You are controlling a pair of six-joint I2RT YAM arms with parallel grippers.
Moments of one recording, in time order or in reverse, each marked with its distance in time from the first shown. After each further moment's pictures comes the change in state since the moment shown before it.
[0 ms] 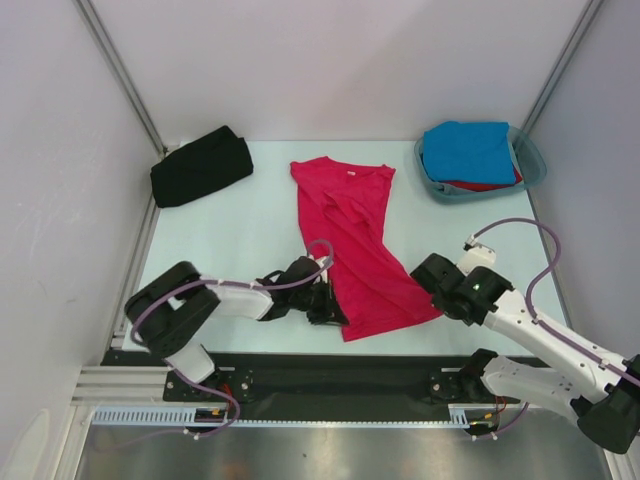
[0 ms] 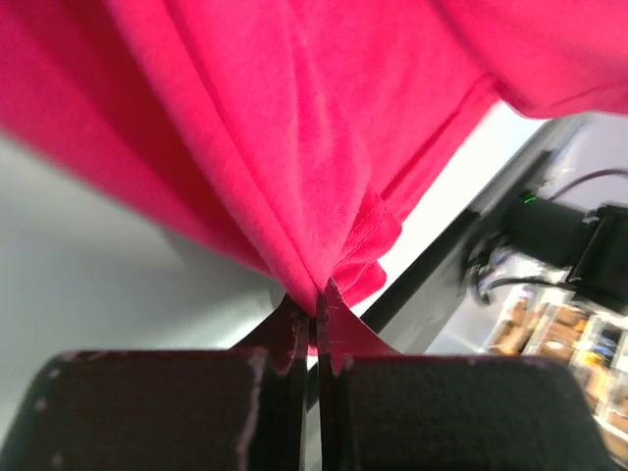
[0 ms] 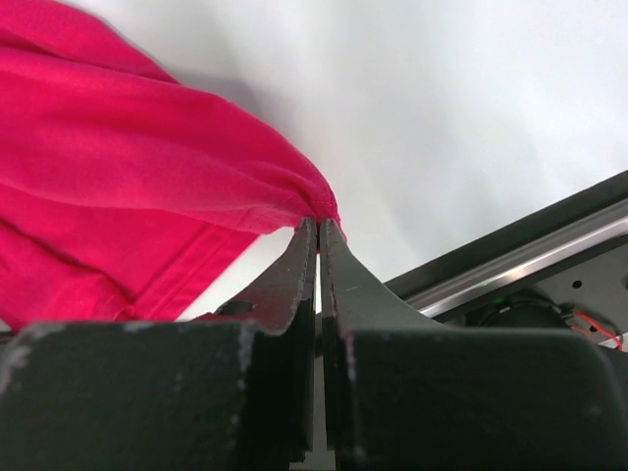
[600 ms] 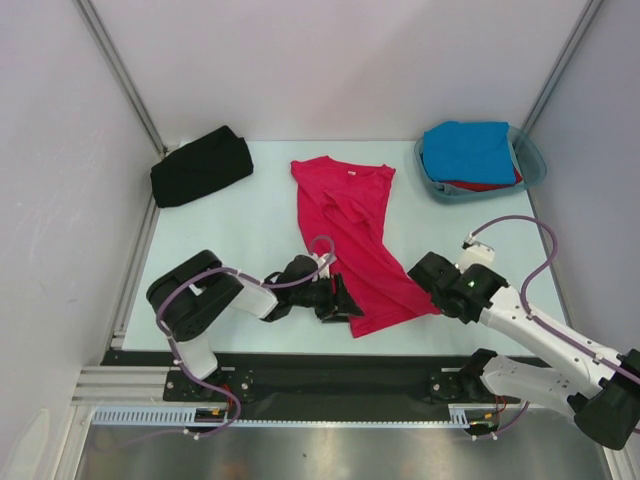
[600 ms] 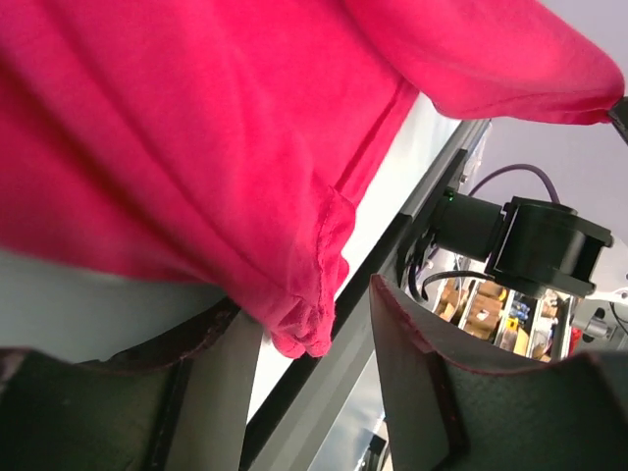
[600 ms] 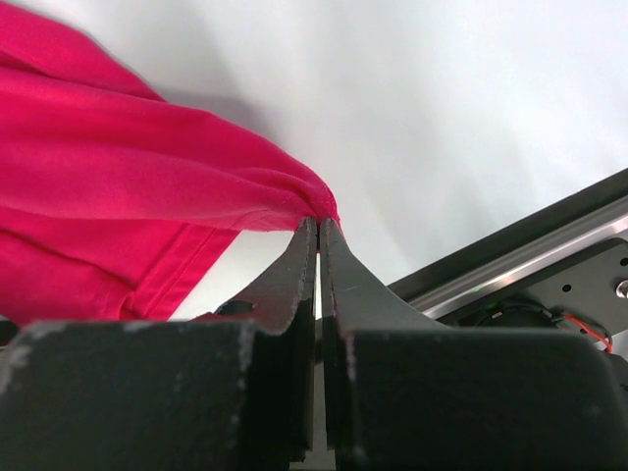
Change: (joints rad) left arm 0.051 0.092 -0.042 0.271 0.123 -0.098; right arm -0.002 0.035 0.000 0.000 0.022 0.005
